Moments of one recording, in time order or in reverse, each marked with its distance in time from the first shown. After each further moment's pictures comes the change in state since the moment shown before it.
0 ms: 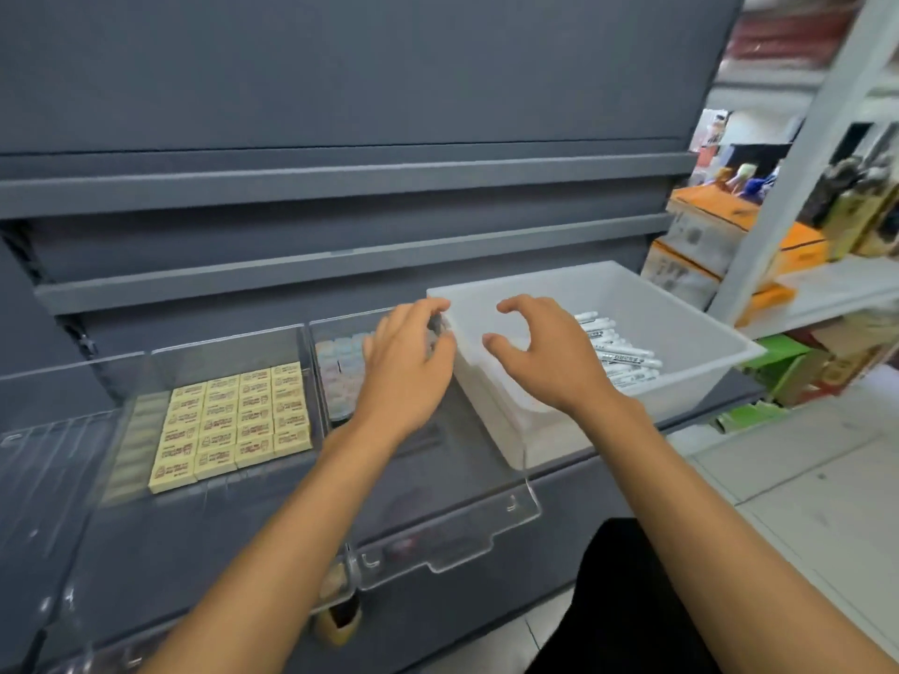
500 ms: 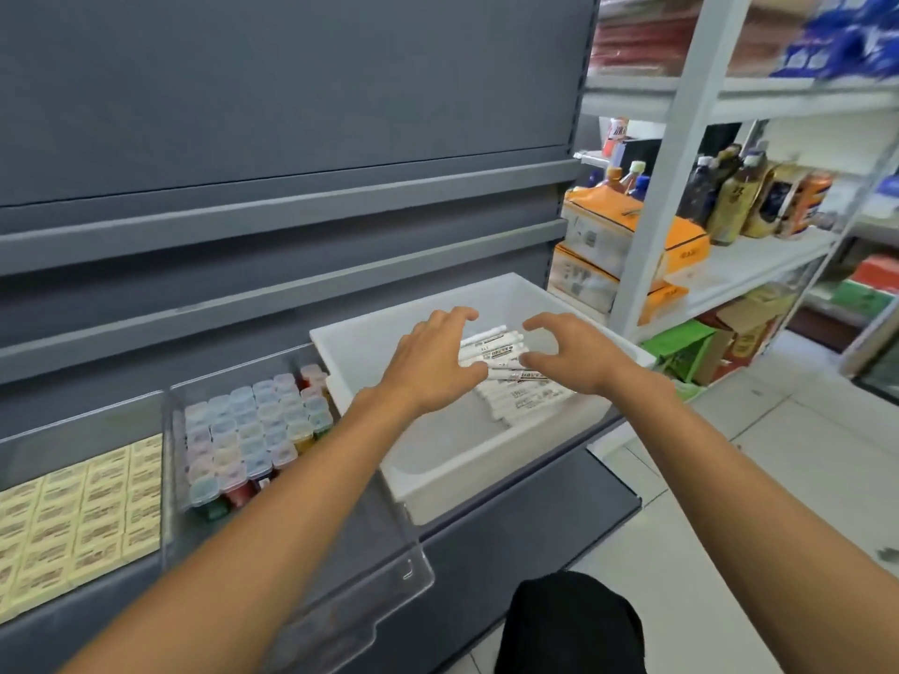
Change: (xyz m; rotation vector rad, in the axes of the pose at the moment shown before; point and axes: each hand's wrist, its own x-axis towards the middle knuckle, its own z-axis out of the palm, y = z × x) left_hand 0.093 0.063 0.126 0.248 -0.454 0.159; right_hand 0.042 0.149 -0.089 -0.156 -0.210 0.255
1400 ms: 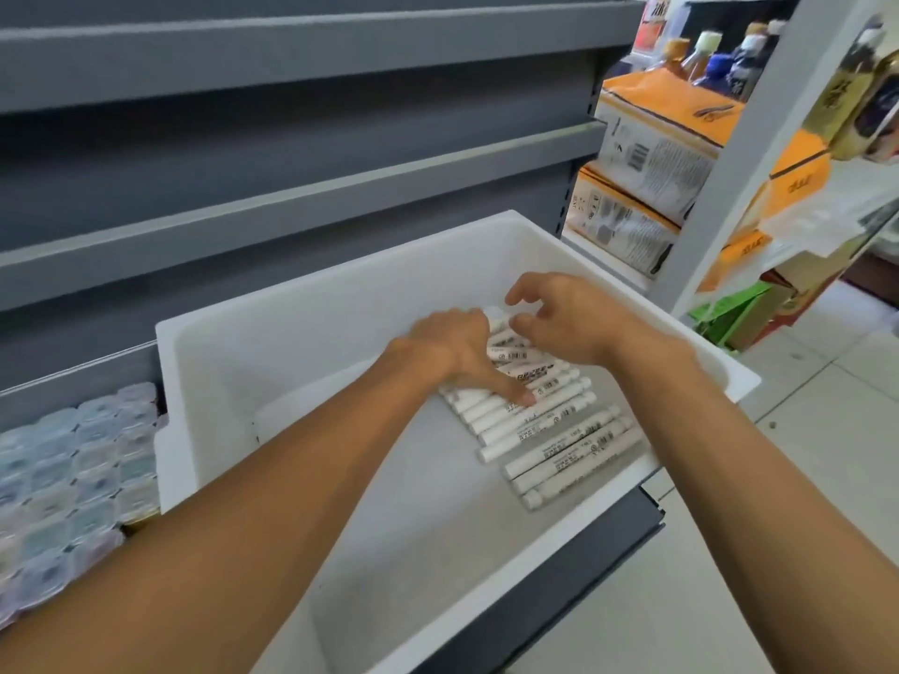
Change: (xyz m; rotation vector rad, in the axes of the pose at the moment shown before) left_hand 0.155 -0.032 0.106 0.258 -0.489 -0.191; right_hand 0.136 0.061 0.045 -0.052 -0.136 -0.020
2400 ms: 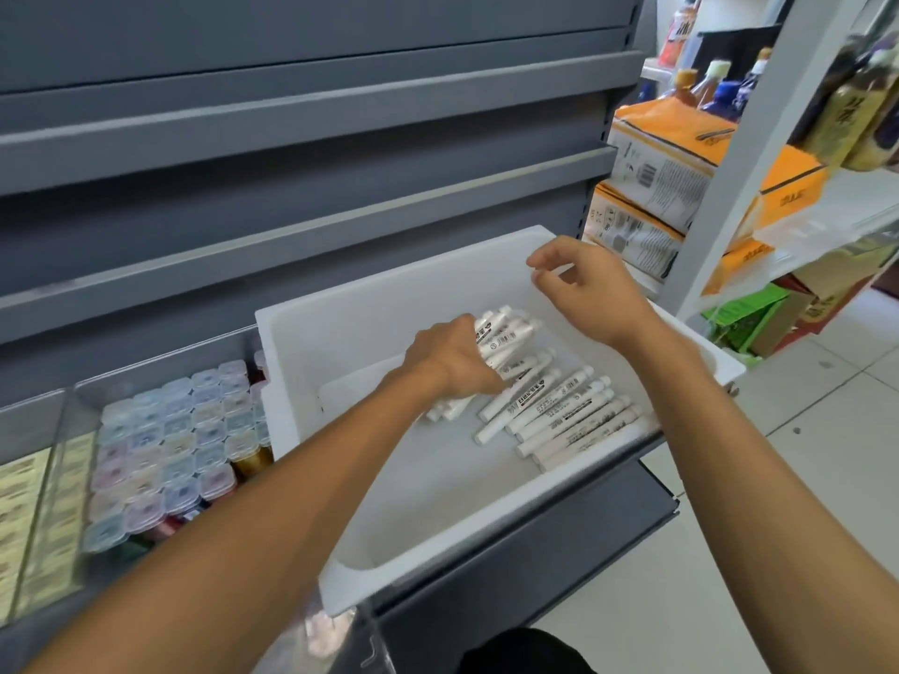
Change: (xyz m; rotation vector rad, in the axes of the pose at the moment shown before) left_hand -0.076 -0.012 -0.003 -0.284 0.156 -0.127; right_hand -0.030 -0.020 -0.016 0.371 0.335 -0.132
